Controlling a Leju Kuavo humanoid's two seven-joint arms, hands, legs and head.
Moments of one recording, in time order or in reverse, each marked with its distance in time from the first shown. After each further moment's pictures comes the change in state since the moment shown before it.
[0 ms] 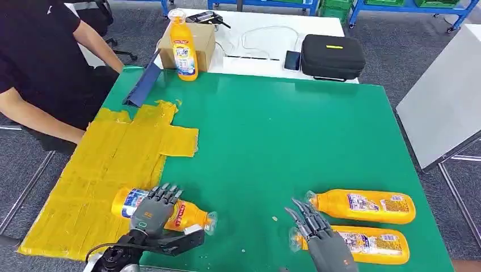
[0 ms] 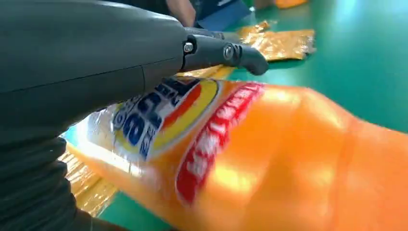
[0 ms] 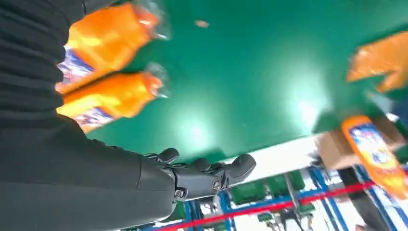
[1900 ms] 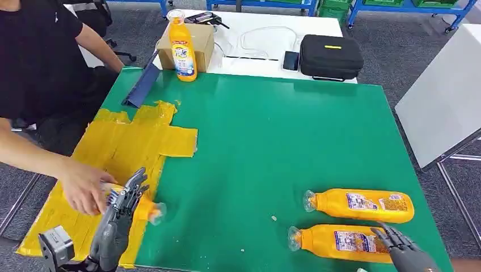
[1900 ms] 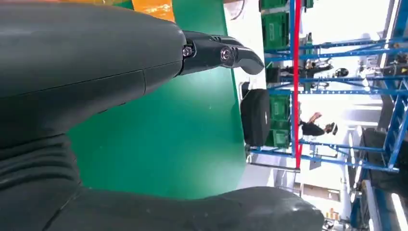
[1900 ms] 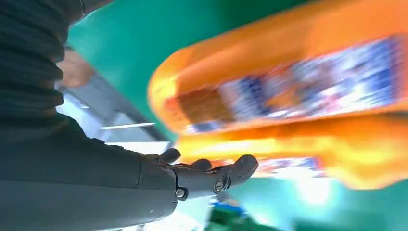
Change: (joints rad) left arm 0.291 -0.087 0.222 -0.429 1.434 -0.101 -0.393; right arm 0.291 -0.002 -0.749 0.243 -0.063 0.273 -0.270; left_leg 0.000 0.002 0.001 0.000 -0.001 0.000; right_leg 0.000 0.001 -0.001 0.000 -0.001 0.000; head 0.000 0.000
